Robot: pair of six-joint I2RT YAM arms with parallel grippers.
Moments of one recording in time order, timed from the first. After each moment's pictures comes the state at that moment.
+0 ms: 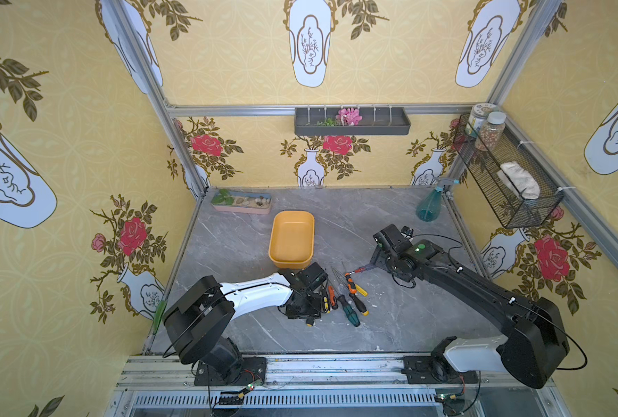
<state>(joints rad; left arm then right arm) -0.90 1.57 0.83 -0.67 0.14 -0.84 0.57 1.34 1.02 -0.84 0.29 0.97</state>
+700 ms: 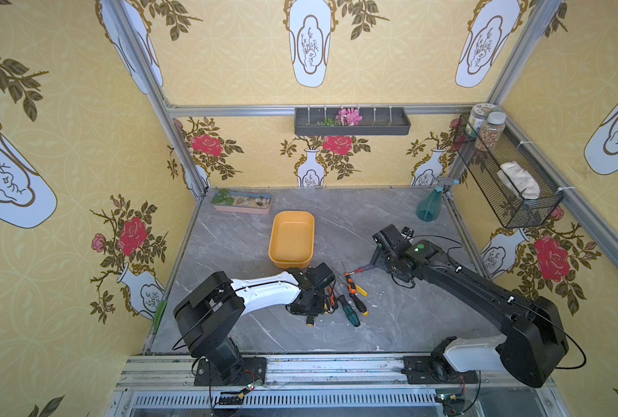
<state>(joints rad) -0.94 1.64 0.88 -0.67 0.03 -0.81 0.57 1.35 1.02 -0.84 0.29 0.99</state>
